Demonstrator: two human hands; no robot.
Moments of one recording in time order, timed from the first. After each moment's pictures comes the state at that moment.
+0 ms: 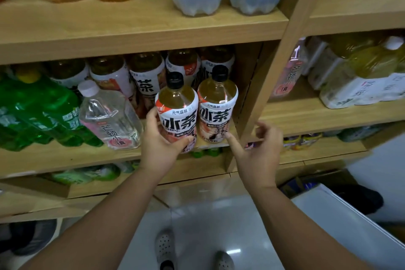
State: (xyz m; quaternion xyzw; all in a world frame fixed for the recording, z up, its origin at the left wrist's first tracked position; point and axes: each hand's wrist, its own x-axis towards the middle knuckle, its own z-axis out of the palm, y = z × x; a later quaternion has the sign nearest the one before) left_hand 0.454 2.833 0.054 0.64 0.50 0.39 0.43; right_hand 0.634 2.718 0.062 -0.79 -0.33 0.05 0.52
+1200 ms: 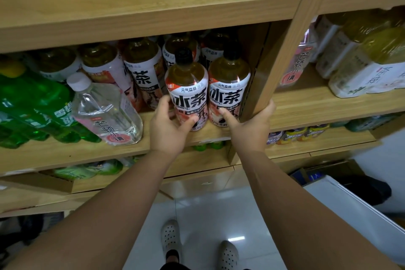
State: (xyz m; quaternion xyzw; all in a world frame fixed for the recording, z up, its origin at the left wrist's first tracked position) left_hand 0.485 2.850 0.050 0.68 0.53 0.36 0.37; right_hand 0.647 2.775 0.044 -0.77 -0.24 0.17 0.56
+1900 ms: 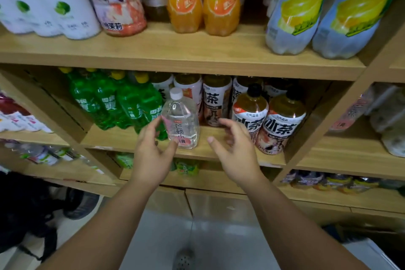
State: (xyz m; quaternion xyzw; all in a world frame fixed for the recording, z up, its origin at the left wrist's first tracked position) left_hand 0.322 2.815 0.093 0.62 0.62 0.40 0.27; right_hand 0.533 2.775 0.114 -0.64 -0.57 0.28 0.44
